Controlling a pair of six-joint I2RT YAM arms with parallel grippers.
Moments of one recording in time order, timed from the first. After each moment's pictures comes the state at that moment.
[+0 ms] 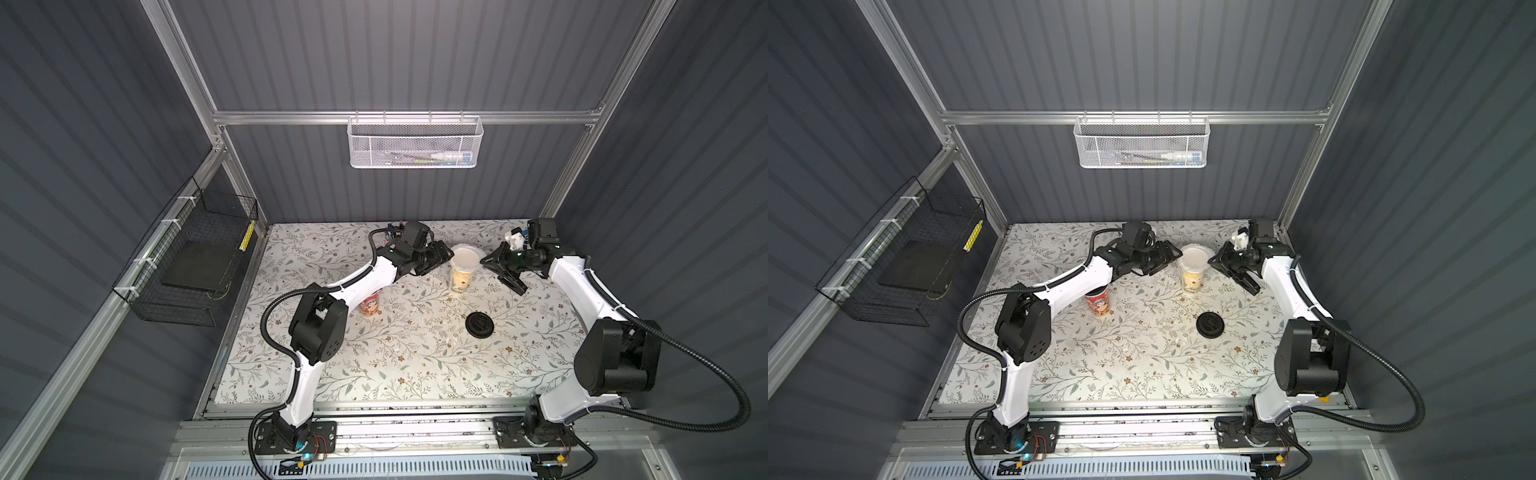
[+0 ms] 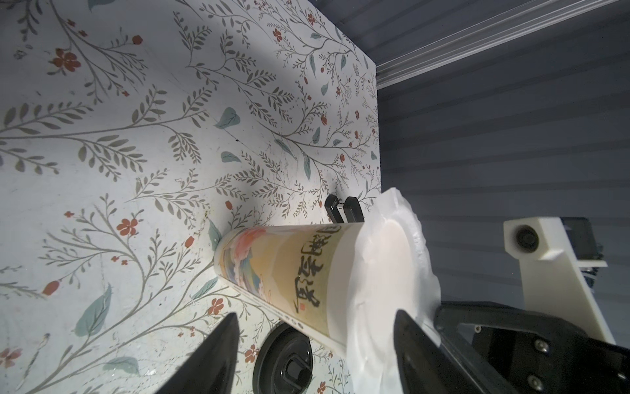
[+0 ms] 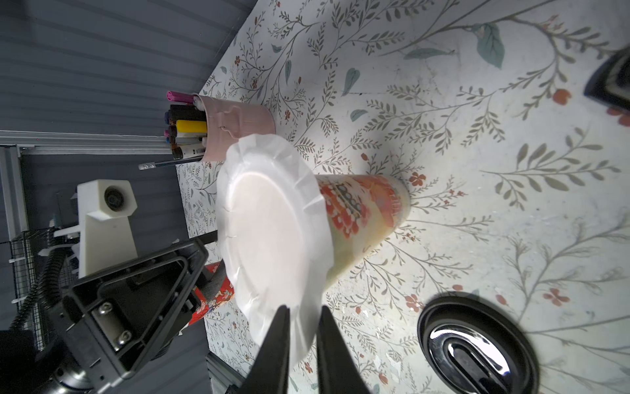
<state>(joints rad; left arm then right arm) -0.71 2.11 1.80 -0.28 0.31 -0.97 -0.02 1.60 1.34 -0.69 -0.59 0.58</state>
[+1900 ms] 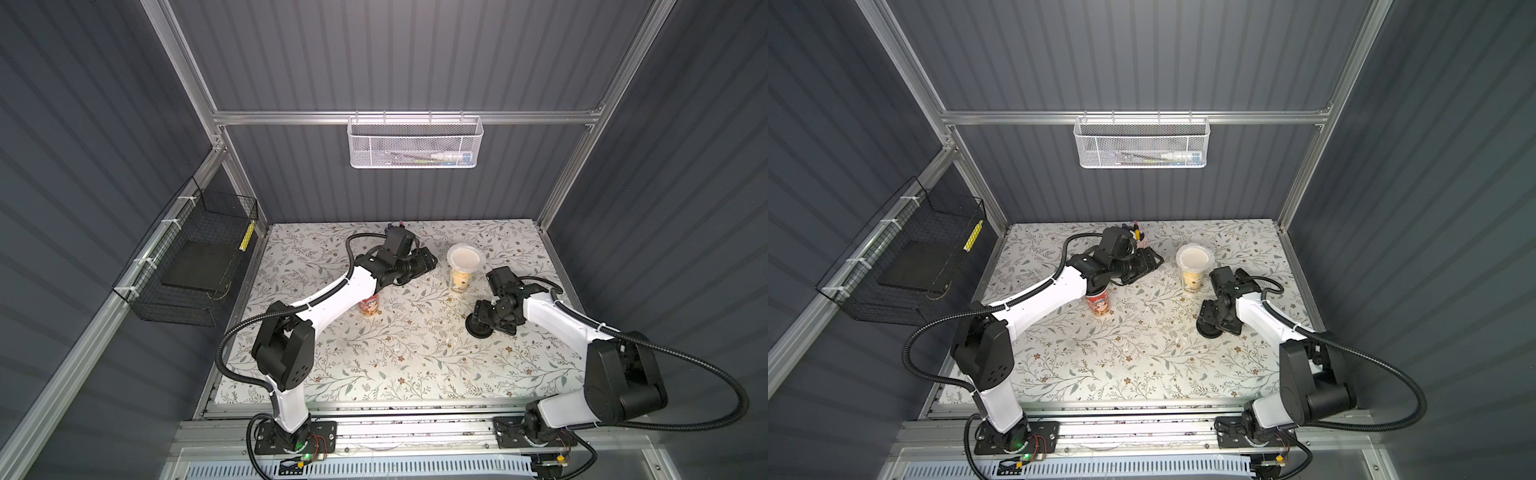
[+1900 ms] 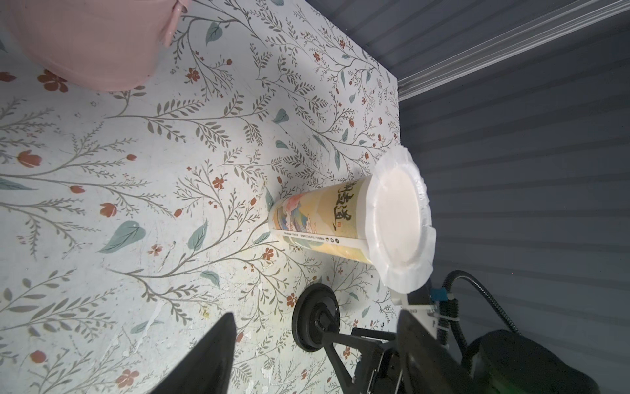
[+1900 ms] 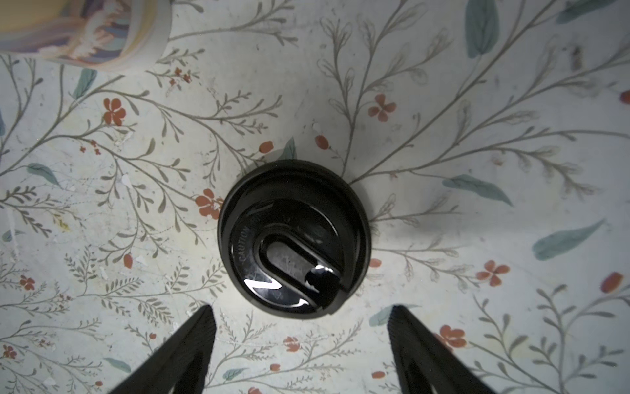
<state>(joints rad) -0.71 1.81 1.53 -0.35 0.18 -0.93 0.26 1.48 0.89 -0.72 0.00 0.57</state>
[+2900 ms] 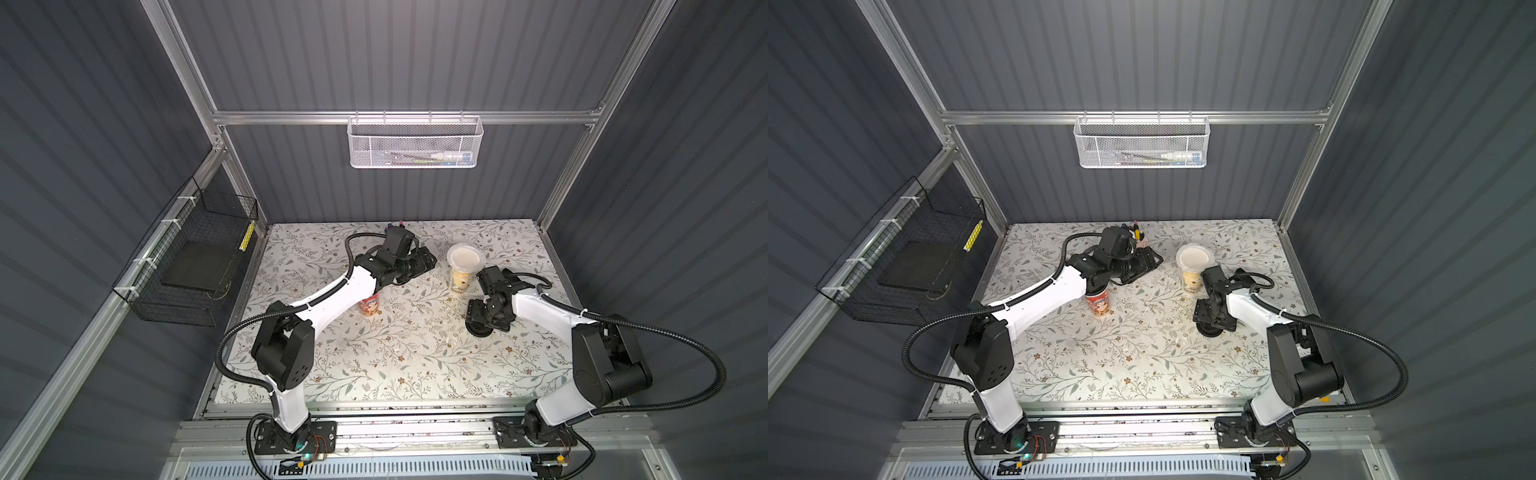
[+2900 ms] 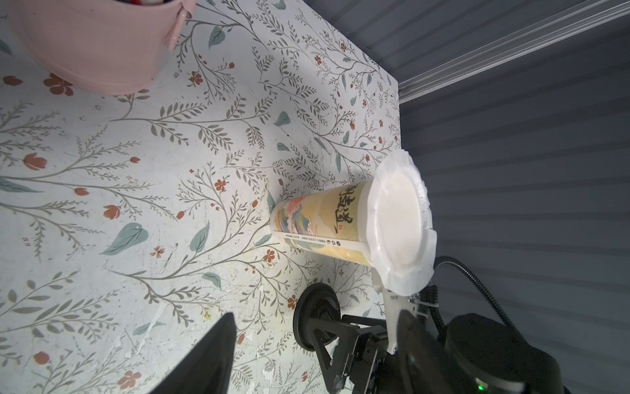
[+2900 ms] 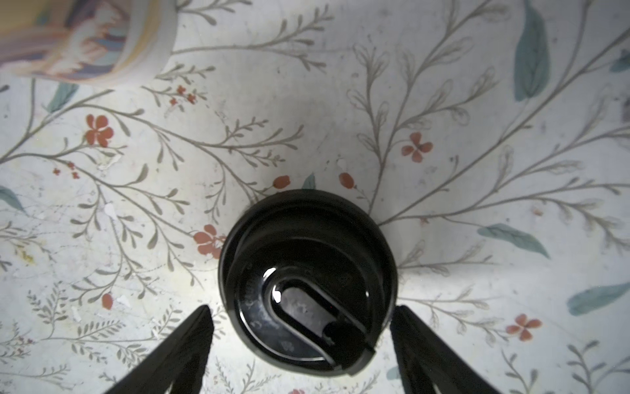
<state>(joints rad) -0.70 1.81 1.53 -0.35 0.18 -0.94 0.30 1.56 0.92 -0.66 0.07 0.53</state>
